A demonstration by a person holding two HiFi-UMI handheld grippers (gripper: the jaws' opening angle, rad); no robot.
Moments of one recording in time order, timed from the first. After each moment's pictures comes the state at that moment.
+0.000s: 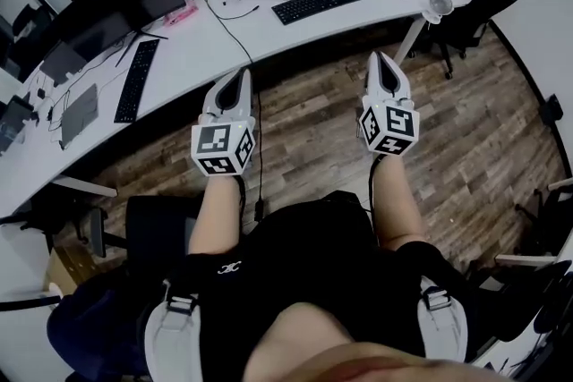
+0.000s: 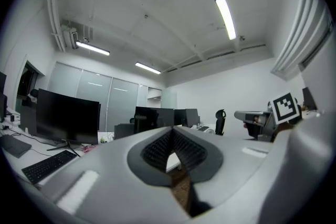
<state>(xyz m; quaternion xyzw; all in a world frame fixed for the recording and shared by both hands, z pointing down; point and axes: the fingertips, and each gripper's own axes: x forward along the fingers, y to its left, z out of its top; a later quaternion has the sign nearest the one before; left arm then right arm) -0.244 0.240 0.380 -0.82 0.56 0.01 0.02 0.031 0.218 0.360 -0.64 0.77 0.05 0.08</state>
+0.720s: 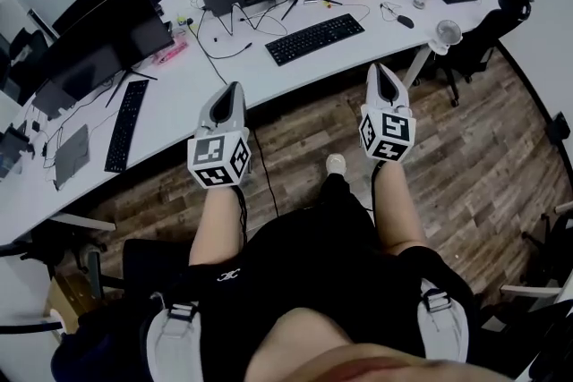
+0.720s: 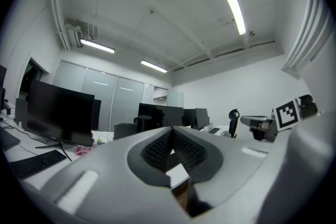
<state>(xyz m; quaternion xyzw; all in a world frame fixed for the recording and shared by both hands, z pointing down) -0.234 0.080 0.398 -0.81 0.59 0.02 0.01 0.070 0.048 0.394 -0.65 0.75 0.05 0.06</state>
